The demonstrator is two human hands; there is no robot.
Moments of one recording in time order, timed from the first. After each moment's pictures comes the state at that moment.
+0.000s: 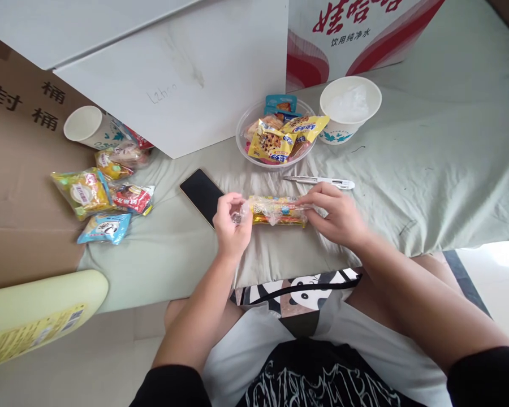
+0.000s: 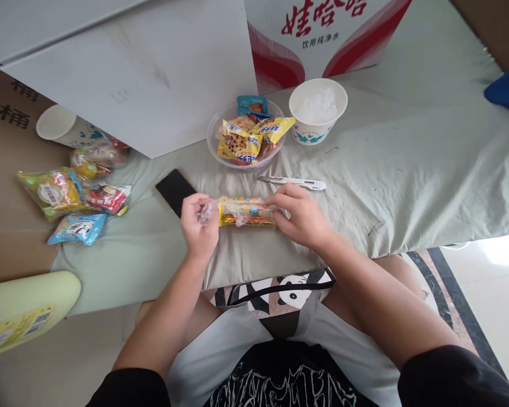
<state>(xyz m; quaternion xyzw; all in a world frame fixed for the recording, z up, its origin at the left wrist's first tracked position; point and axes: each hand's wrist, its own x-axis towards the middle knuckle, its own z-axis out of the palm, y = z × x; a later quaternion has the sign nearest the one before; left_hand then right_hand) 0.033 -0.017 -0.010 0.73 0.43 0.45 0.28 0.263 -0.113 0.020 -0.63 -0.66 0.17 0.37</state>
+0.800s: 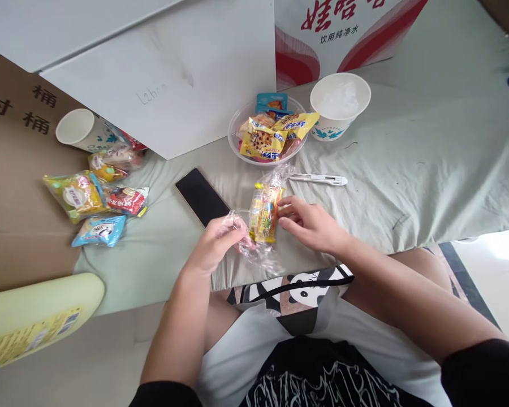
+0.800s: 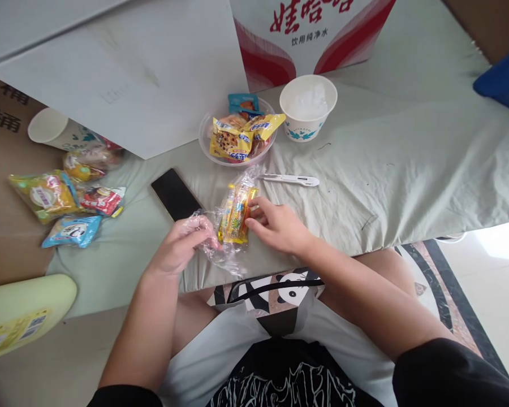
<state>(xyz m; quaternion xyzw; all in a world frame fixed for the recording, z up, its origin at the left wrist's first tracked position) 0.011 -0.027 0.051 0.62 0.42 0.17 0.64 0.234 -0.117 0.024 -0.60 -0.54 0.46 0.36</state>
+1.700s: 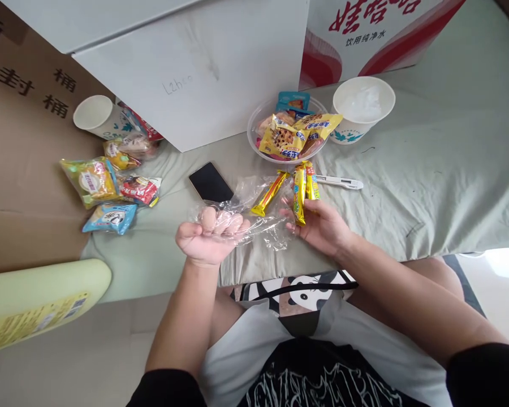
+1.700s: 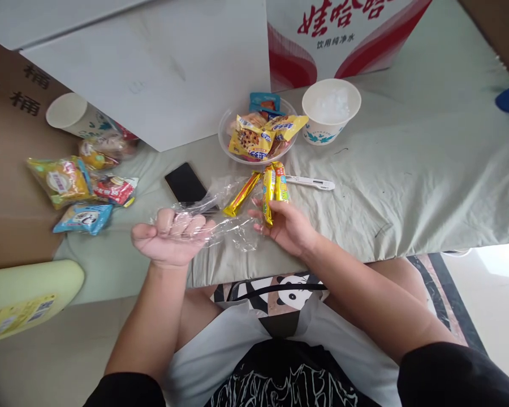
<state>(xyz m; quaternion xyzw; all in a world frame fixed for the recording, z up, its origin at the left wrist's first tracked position) -0.011 -0.014 0.046 0.34 0.21 0.40 0.82 0.206 -0.103 0.028 -0.39 0.02 0.70 0.60</state>
